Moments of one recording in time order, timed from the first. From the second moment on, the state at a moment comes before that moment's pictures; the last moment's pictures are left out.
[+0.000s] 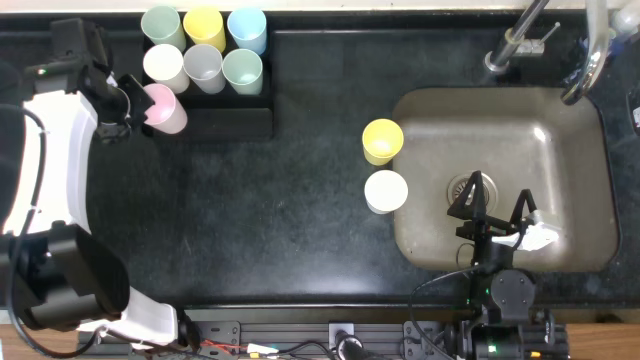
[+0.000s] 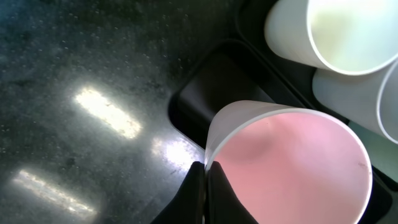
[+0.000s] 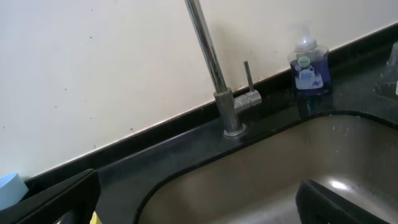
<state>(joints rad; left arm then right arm) 0.20 1.75 1.53 -1.04 0.01 -0.56 0.01 0.01 0.02 0.00 0.22 0.40</state>
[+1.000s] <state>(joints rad) 0.22 1.87 1.53 -0.95 -0.02 -0.55 0.01 0.01 0.02 0.00 0.22 0.40</state>
